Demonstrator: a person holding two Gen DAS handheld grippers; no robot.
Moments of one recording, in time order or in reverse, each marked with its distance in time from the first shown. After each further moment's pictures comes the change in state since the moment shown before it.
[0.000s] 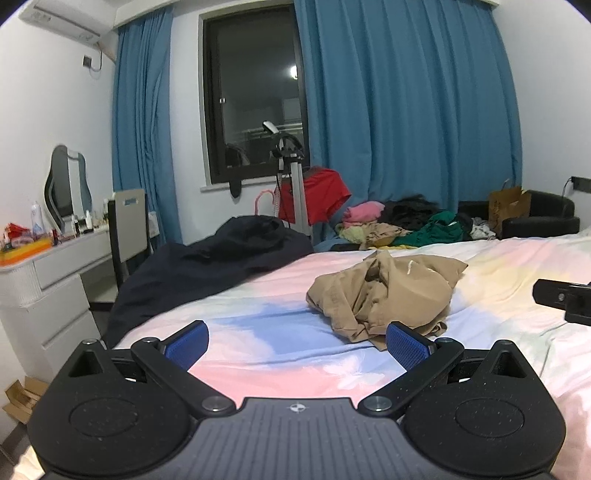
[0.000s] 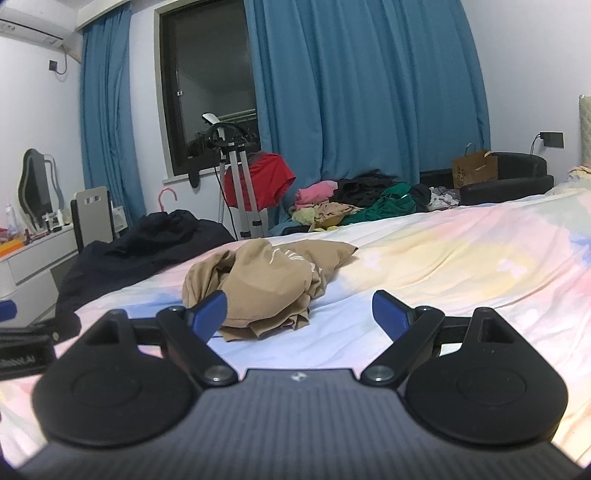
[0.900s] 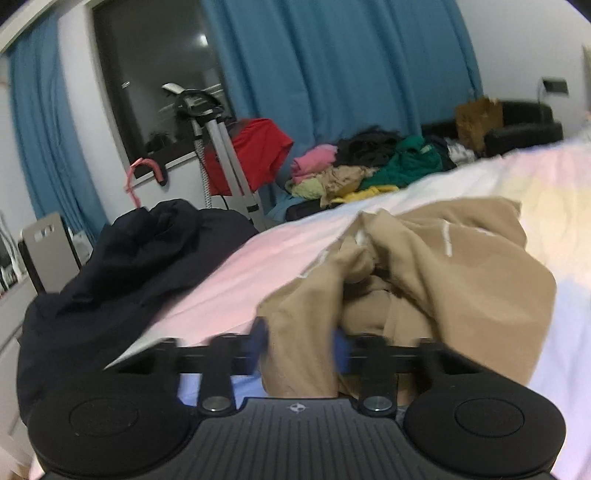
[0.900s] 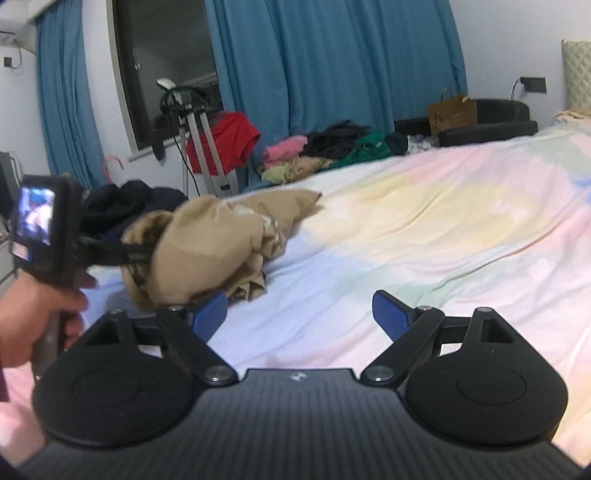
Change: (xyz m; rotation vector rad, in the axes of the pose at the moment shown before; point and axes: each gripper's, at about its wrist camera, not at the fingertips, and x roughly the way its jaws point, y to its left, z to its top) left arm 0.303 -0.055 0.025 0.275 0.126 -0.100; right arm 0.093 -0.039 -0.032 0.096 0.155 -0.062
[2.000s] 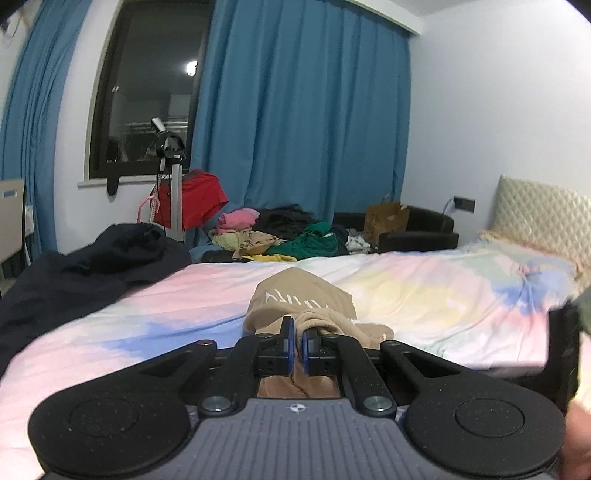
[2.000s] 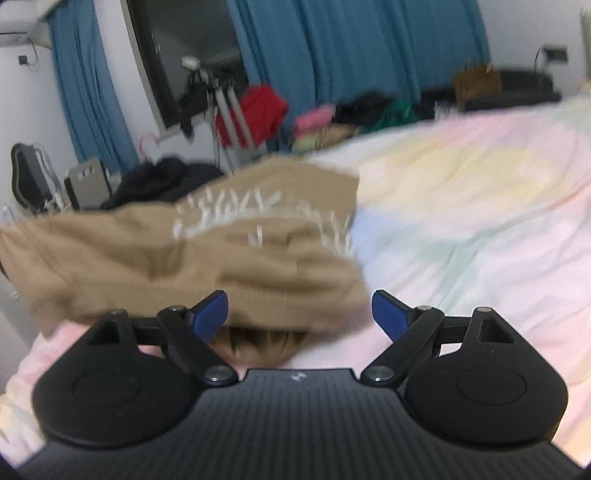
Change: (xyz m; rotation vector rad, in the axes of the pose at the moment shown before) left arm -0.272 0.056 -0.067 -0.264 -0.201 -0.351; right arm -0.022 0.015 -0.013 0.035 0.144 0.125
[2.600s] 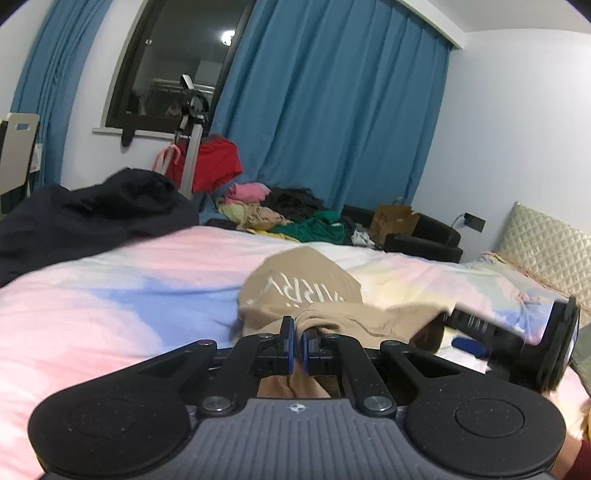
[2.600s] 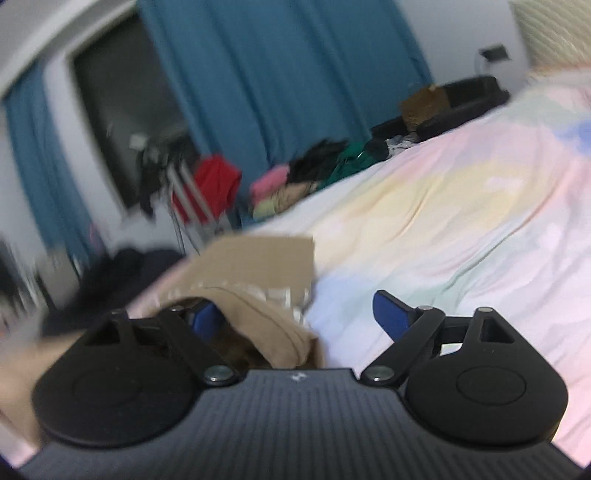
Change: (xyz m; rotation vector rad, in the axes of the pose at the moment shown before) left arm 0.026 0.030 -0.022 -0.159 0.058 -0.015; right arm 0.017 -0.038 0.021 0.223 -0.267 -0.073
